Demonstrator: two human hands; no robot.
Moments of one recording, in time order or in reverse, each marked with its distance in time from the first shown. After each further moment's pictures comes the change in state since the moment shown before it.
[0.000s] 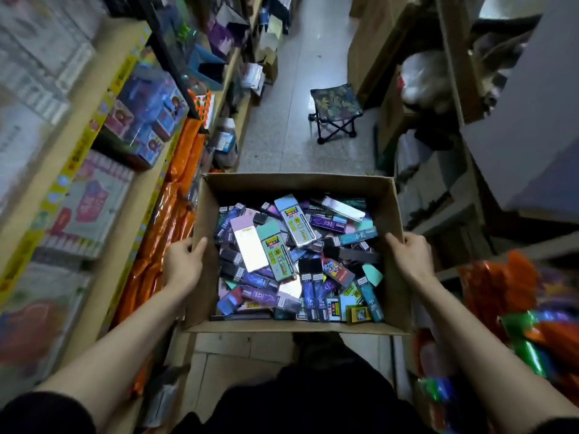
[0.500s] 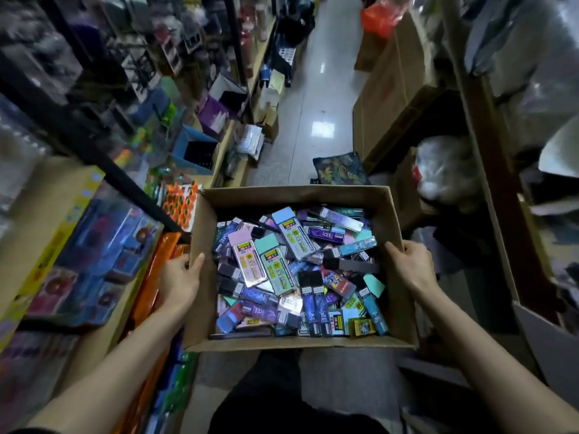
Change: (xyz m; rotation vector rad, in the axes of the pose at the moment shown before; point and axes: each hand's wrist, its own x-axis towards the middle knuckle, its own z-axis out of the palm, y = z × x) left_hand 0.341 0.199 0.071 -0.008 0.042 -0.028; right_hand 0.359 -0.218 0.017 -0.031 -0.009 -0.043
